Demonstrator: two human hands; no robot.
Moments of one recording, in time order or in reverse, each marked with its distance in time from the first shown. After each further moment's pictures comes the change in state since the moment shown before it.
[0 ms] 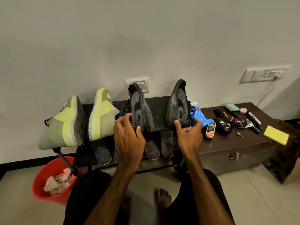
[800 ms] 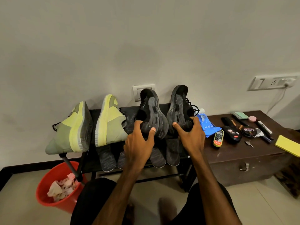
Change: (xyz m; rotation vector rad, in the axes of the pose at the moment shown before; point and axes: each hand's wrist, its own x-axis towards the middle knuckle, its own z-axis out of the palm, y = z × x) left_hand 0.018 0.000 0.004 -0.105 -0.183 -0.167; right_hand 0.030 0.001 0.019 -0.092 -0.132 -0.207
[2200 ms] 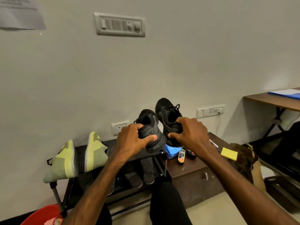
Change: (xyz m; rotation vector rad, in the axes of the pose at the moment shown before) left_hand -0.034 0.158 -0.137 -0.024 -0.231 0.450; right_hand -0.072 -0.172 -0.228 -0.688 -0.016 -0.334
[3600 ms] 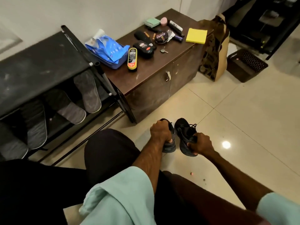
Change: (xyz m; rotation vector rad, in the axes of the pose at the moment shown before) left_hand -0.158 -0.010 0.445 0.335 -1.175 -0.128; right_hand -0.289 0.324 0.293 0.180 -0.738 0.975
